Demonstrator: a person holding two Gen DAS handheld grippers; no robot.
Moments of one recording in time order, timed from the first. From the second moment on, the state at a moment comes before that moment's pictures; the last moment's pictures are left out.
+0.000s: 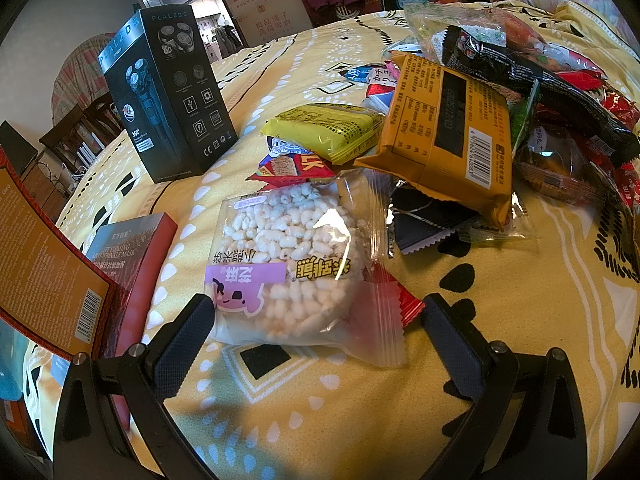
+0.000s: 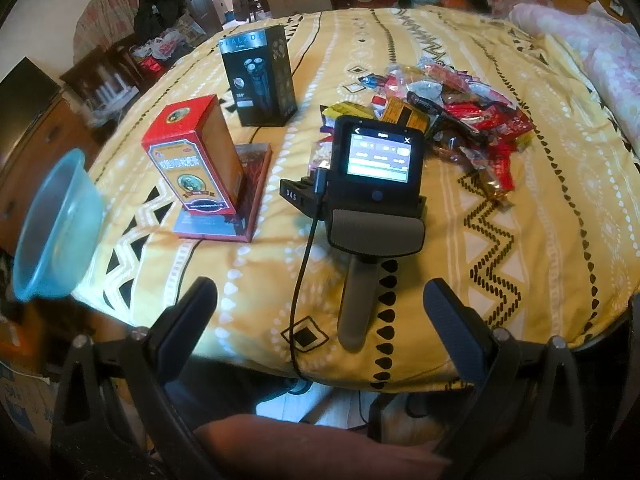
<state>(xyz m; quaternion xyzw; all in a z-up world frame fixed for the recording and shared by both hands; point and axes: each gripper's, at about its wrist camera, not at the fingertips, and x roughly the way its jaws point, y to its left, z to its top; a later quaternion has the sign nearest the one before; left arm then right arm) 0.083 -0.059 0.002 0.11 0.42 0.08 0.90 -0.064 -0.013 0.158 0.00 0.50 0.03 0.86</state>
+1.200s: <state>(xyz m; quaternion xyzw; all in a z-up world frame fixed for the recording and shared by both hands) 0.083 -0.059 0.002 0.11 0.42 0.08 0.90 -0.065 -0.015 0.158 0.01 0.50 0.03 0.87</state>
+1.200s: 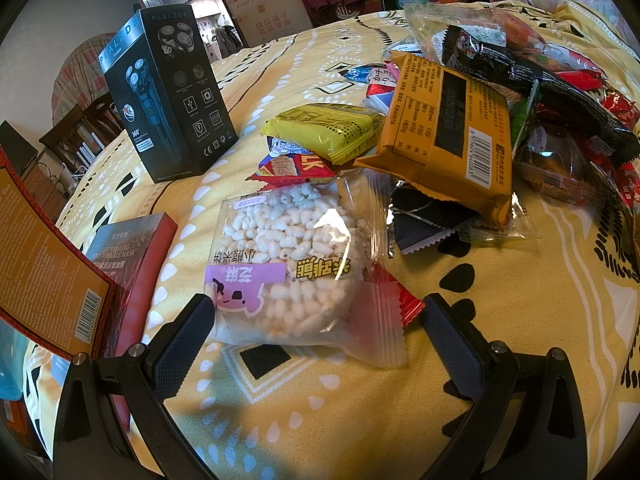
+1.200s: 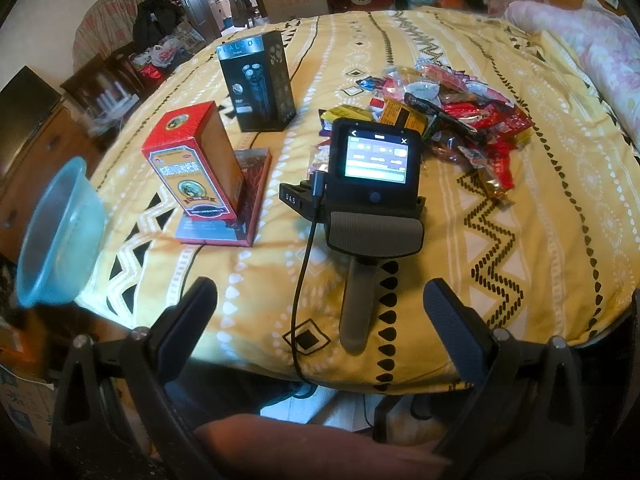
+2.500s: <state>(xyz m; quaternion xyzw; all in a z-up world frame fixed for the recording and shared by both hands) 0.083 -0.059 0.002 0.11 0.42 0.08 0.90 -0.064 -0.015 0.153 0.02 0.50 0.04 0.86</state>
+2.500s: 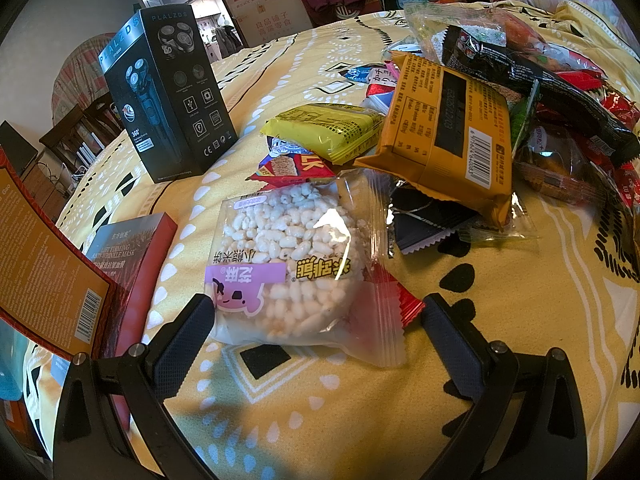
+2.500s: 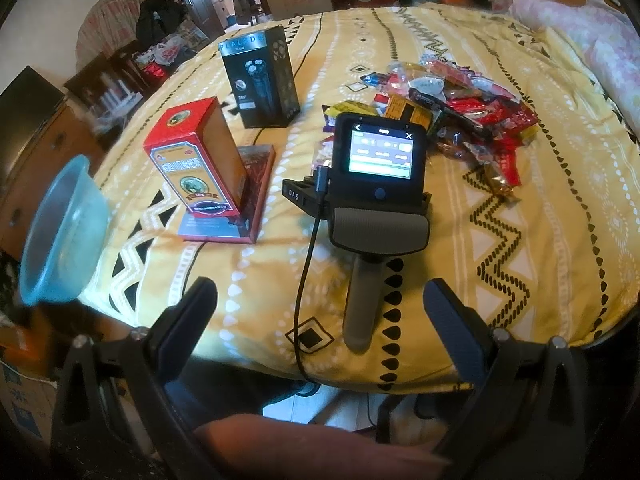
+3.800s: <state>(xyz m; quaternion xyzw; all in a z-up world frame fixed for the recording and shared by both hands) 0.083 -0.059 0.002 0.11 0.42 0.08 0.90 -0.048 -0.011 0.120 0.01 0.56 0.10 0.82</state>
